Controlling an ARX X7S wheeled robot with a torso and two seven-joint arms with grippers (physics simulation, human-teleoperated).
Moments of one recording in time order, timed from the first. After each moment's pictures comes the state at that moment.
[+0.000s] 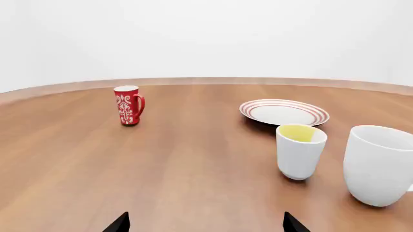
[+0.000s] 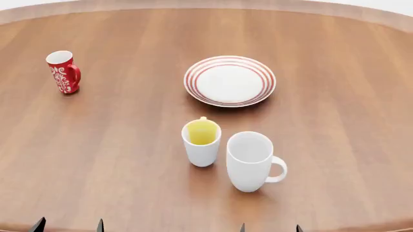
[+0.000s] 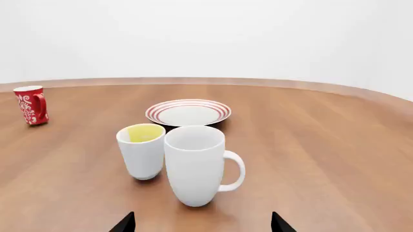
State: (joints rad) left arm 0.00 0.00 0.00 0.00 0.00 0.00 0.00; right arm 0.00 0.00 0.00 0.00 0.00 0.00 0.00
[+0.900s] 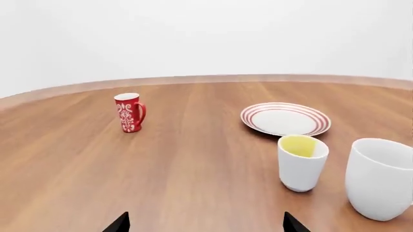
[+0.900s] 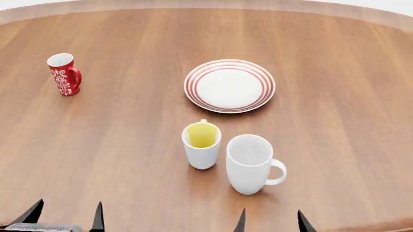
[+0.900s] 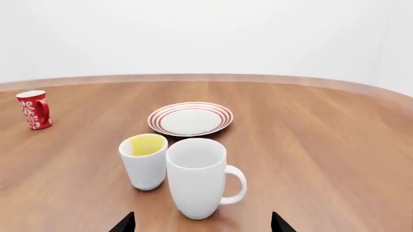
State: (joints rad) left arm -0.06 -0.09 0.10 0.18 -0.08 -0.27 -0.11; right arm 0.05 0.10 -0.09 -0.18 0.12 0.25 0.10
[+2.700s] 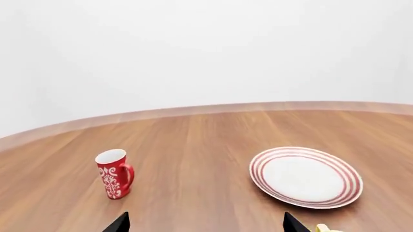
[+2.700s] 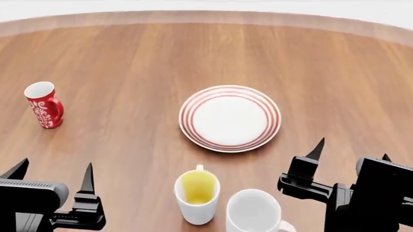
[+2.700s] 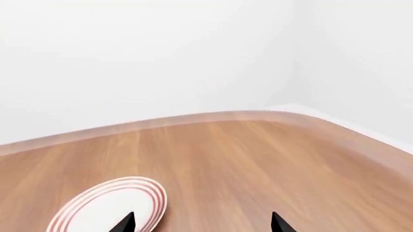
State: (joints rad) left arm -0.21 -0.19 0.13 0.48 -0.18 -0.64 -0.19; right arm 0.34 0.18 0.11 -0.40 0.29 0.71 0.31
